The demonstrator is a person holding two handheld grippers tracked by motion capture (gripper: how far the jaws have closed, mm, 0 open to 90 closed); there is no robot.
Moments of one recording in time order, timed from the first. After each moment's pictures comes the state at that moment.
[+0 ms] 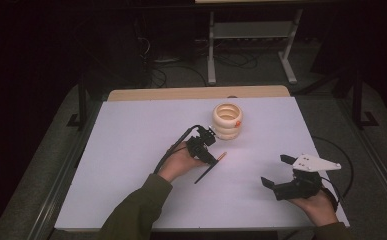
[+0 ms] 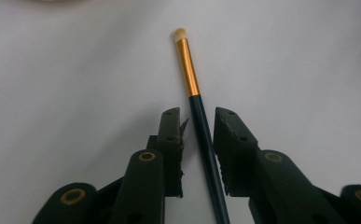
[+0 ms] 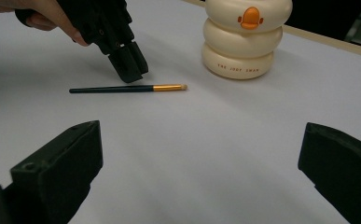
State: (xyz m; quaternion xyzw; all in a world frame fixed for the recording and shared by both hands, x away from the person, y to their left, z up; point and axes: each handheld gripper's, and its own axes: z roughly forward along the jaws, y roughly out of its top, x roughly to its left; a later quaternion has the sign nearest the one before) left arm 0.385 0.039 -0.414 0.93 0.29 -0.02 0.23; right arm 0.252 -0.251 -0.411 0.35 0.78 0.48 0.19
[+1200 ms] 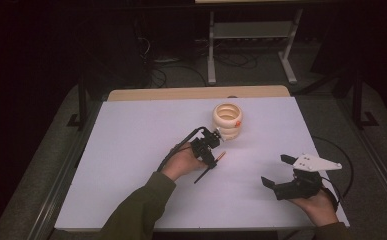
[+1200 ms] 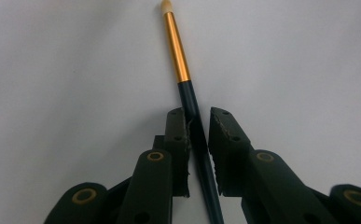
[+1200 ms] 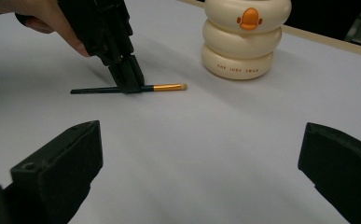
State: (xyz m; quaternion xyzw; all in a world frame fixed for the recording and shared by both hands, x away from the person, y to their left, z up) left arm 0.387 0.024 -0.418 0.95 0.28 -0.03 0.16; right arm 0.252 -0.252 -0.411 0.35 0.78 0.48 0.19
